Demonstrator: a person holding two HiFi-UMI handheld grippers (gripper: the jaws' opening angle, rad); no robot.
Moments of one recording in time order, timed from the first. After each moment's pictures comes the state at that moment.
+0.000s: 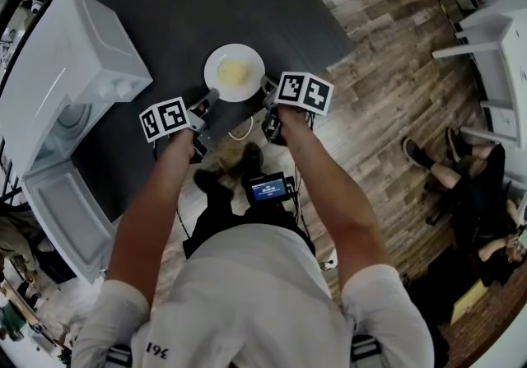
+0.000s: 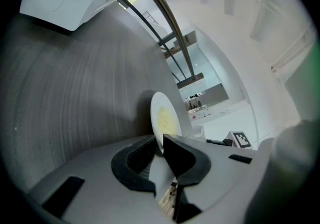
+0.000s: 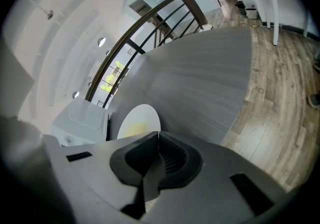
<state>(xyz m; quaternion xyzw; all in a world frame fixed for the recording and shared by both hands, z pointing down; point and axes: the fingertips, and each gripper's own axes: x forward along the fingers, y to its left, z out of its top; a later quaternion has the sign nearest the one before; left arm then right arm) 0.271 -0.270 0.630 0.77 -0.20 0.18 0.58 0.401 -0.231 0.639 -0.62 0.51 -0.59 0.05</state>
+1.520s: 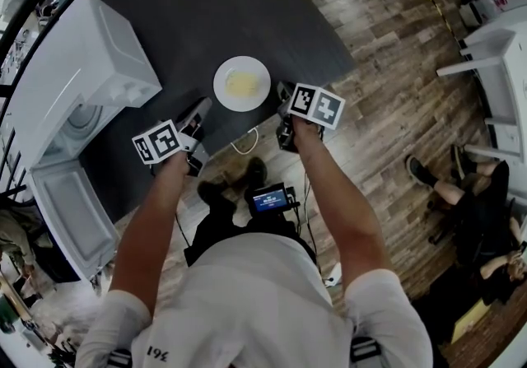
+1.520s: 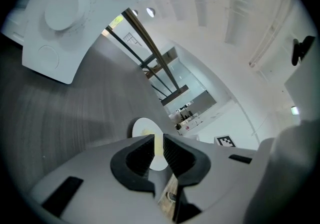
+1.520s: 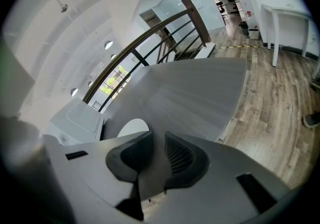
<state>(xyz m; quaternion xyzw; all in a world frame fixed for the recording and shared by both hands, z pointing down) 0.249 -0.279 0.566 0.84 -0.21 0.09 0.50 0.446 -0.220 0.620 -0.68 0.51 -0.53 0.03</state>
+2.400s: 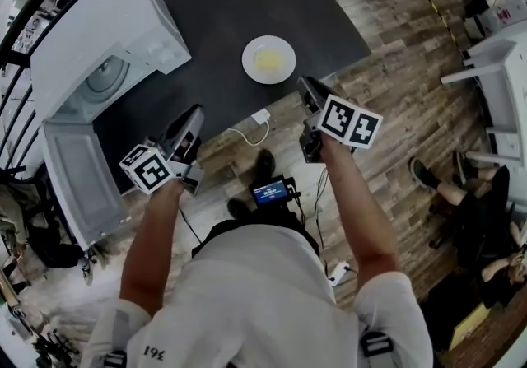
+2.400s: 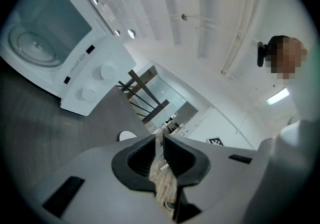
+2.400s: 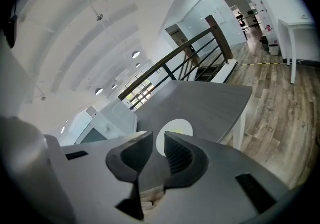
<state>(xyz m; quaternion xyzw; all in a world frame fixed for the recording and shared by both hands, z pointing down) 0.125 -0.198 0.449 0.89 -0.18 -0.02 0.41 0.359 -0.160 0.491 -0.66 0.62 -0.43 0.07</state>
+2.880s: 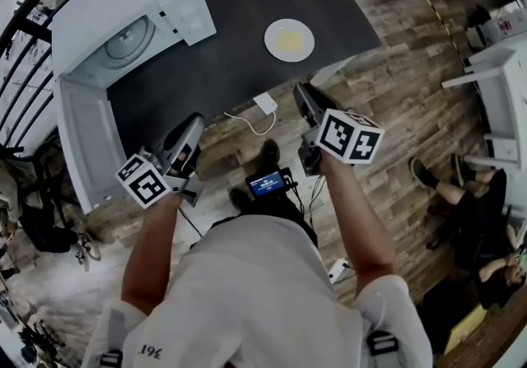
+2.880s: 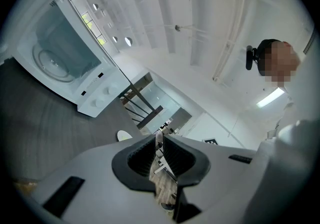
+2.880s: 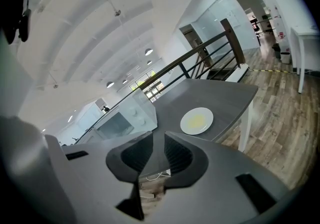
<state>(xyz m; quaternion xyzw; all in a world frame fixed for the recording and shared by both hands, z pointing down) 0.023 -0.117 0.411 0.90 -0.17 -0.07 0.40 0.242 -0.099 0.453 -0.63 0.67 -0.39 0.04</state>
